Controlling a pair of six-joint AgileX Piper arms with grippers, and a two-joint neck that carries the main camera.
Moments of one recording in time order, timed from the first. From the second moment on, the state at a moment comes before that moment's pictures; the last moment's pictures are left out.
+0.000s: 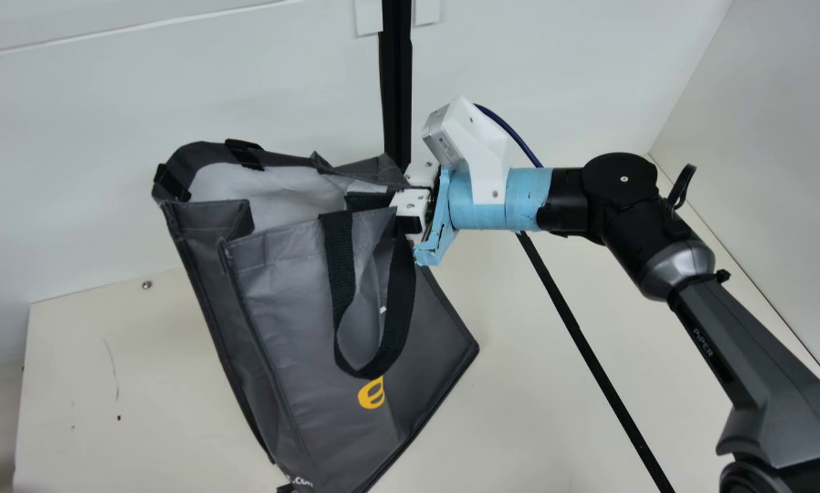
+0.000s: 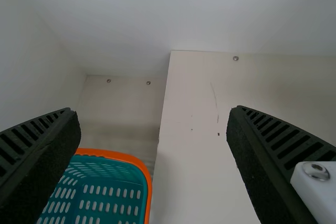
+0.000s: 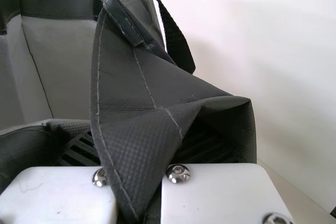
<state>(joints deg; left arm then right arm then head) 1.9 61.0 -73.4 5.7 55.4 -2.1 -4.6 98.0 -84.9 78.1 61.0 -83.4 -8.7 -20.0</state>
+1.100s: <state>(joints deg) 1.9 61.0 -73.4 5.7 55.4 -2.1 -17.1 95.4 -92.2 67.0 59.1 -81.5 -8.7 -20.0</state>
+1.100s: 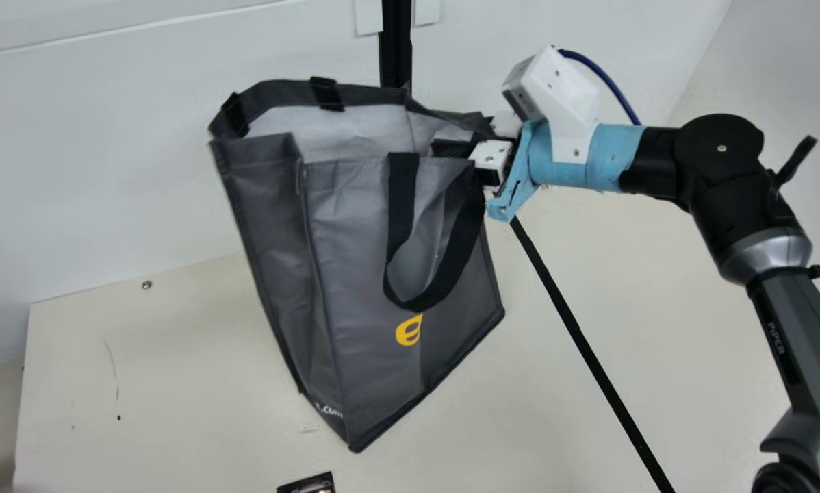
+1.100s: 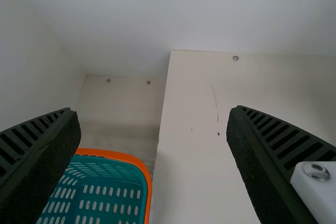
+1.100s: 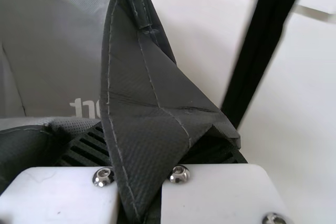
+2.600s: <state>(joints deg) 1.9 61.0 -73.4 5.7 55.4 -2.1 -42.9 105.5 -112.6 54.7 61.2 -76.1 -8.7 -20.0</state>
